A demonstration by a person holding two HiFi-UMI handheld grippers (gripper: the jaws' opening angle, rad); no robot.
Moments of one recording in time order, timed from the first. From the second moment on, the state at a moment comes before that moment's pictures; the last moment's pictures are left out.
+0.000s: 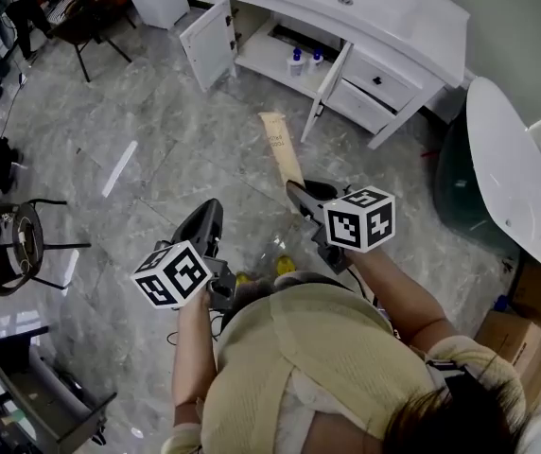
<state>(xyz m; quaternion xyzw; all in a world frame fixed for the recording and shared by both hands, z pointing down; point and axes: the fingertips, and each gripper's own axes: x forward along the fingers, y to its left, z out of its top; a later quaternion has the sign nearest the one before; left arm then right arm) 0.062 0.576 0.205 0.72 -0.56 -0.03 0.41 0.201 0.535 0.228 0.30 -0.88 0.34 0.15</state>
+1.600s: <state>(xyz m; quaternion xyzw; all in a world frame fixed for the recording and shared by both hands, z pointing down) -0.061 0.393 0.220 0.76 -0.51 0.00 0.40 0.064 0.364 0.249 0.32 -0.86 0.36 0.18</state>
